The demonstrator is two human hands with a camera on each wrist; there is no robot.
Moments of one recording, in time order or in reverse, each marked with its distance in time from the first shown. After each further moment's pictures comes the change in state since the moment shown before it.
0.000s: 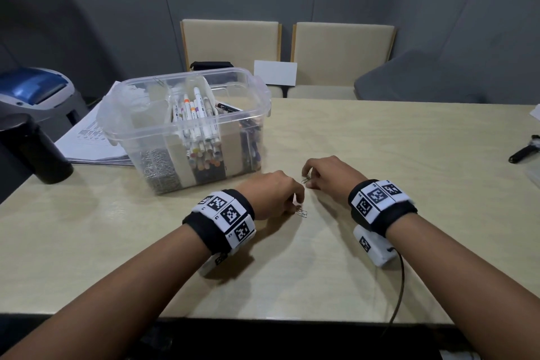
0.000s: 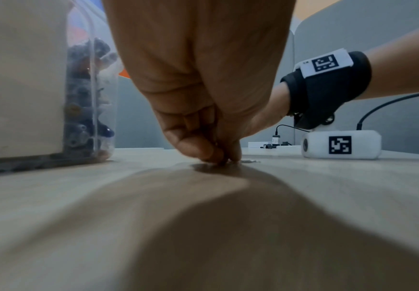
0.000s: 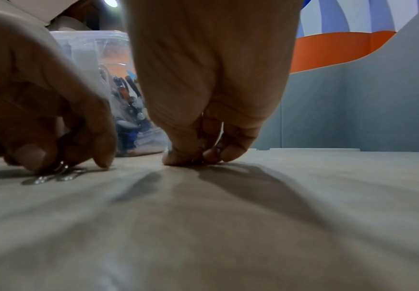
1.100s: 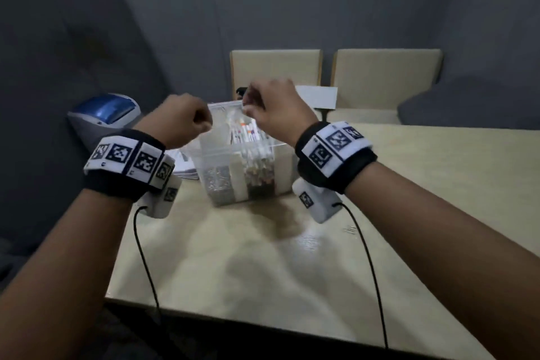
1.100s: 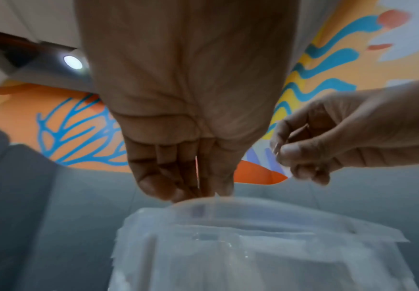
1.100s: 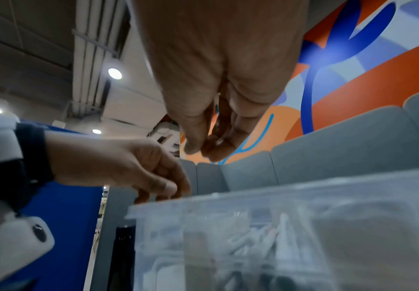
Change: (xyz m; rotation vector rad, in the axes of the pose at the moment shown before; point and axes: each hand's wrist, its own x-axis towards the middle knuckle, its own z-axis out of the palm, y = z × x) left_hand -0.143 -0.123 -0.168 0.098 0.462 -0.535; right_hand 0.022 -0.217 -0.095 0.265 0.489 -0.487
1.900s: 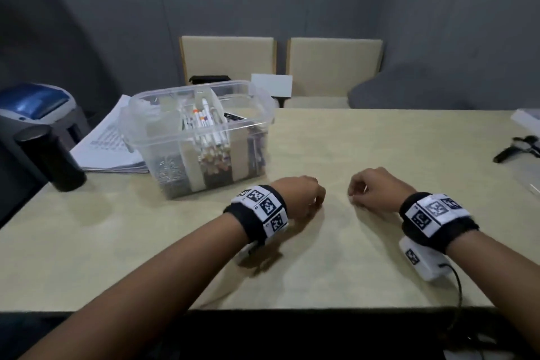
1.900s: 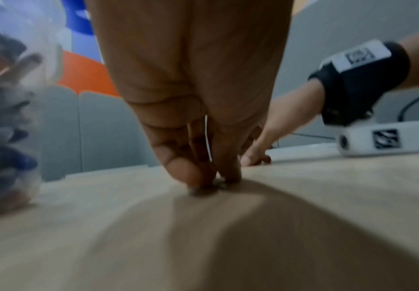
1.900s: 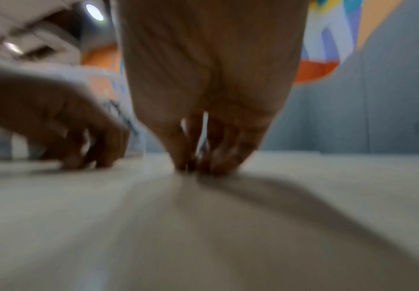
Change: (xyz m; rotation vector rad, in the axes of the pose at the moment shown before) left_hand -0.023 0.210 0.177 -0.003 -0.530 0.617; right_hand -0.200 0.194 -0.064 -0.323 -0.484 0.633
